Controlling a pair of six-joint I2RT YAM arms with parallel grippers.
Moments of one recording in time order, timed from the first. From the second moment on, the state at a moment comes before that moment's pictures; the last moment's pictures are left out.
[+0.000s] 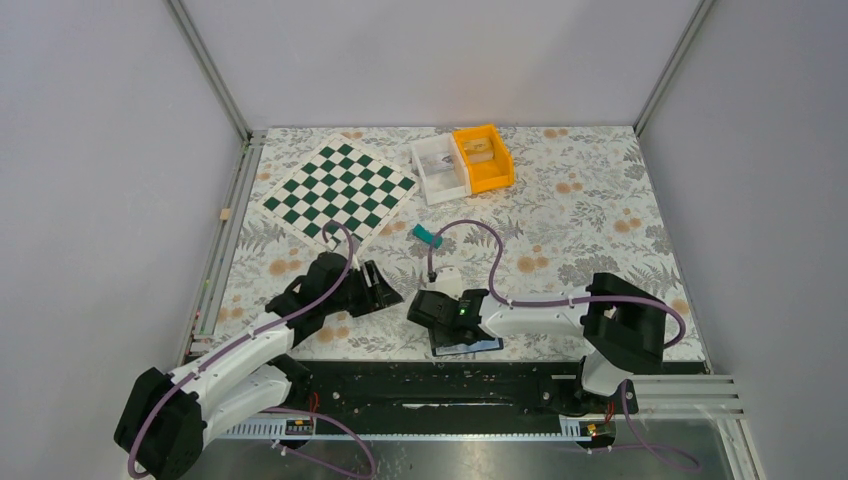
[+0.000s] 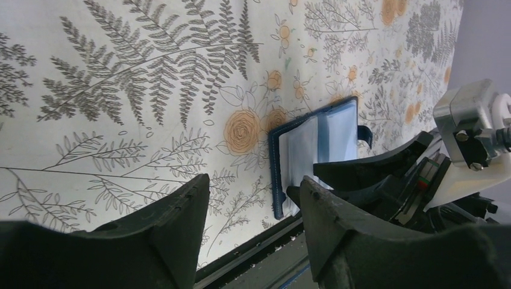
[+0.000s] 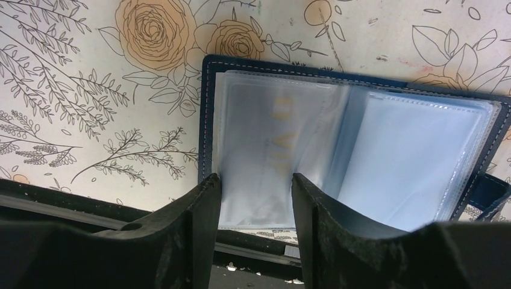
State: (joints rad) left arm -0.56 0.90 0.40 -0.18 0.22 -0.84; right arm 1.24 1.65 0.95 -0.56 0.35 0.96
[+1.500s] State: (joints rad) left arm -0.80 1.31 0.37 0.21 0.35 -0.97; right arm 1.24 1.48 0.82 -0.49 0.36 0.97
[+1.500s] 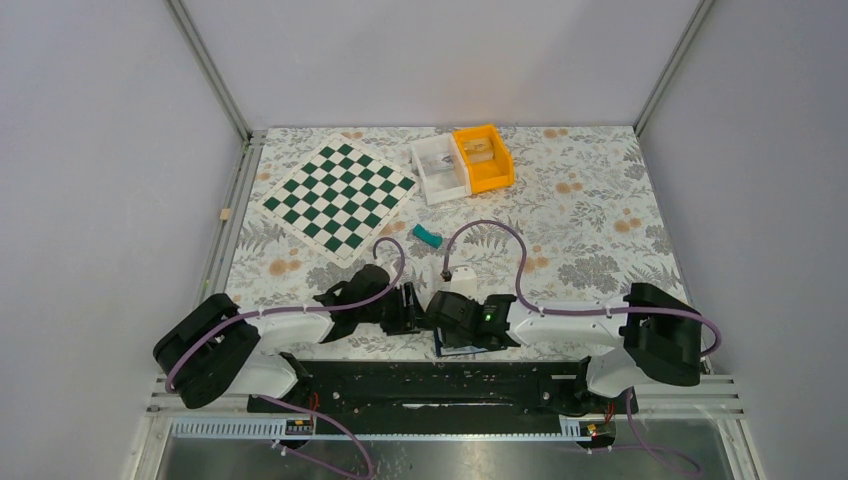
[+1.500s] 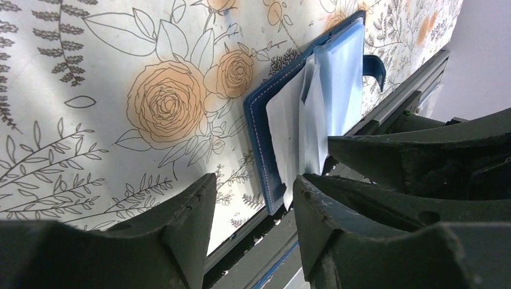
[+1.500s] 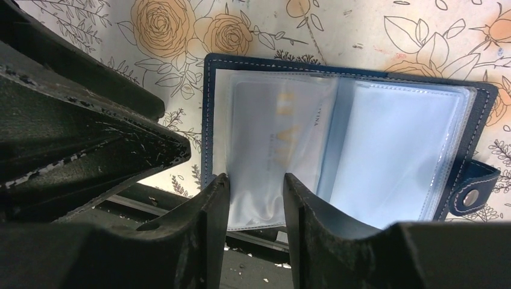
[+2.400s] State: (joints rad) left arm -0.80 1.43 0.48 0.21 0.34 -0.97; right arm 1.24 1.40 0.75 -0.46 0.36 0.97
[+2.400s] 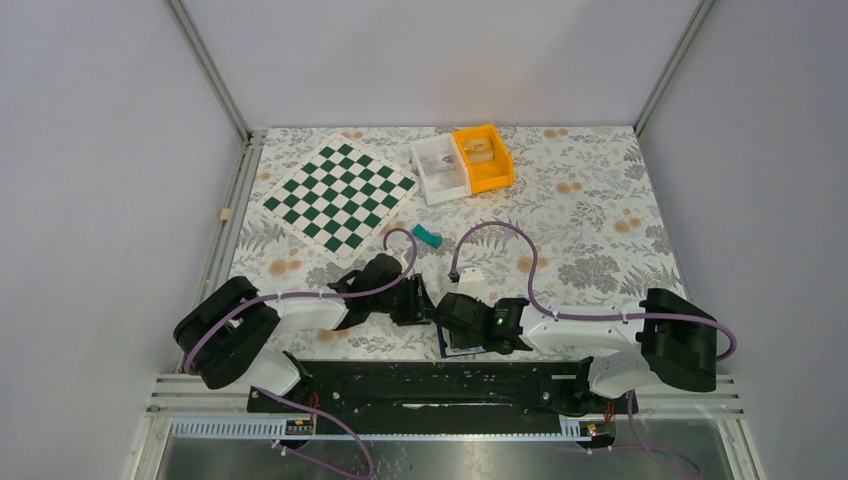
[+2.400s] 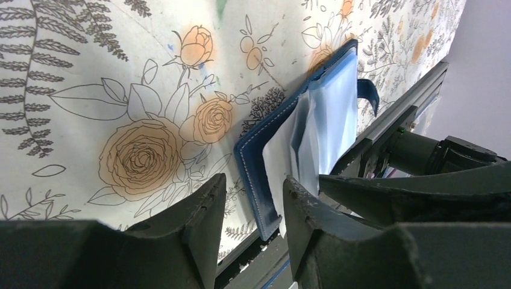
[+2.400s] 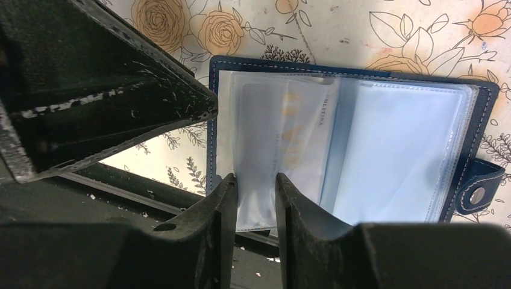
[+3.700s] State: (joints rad) left arm -0.80 1.54 0.50 0.25 0.37 -0.96; right arm 1.24 1.22 0.67 -0.52 0.47 1.01
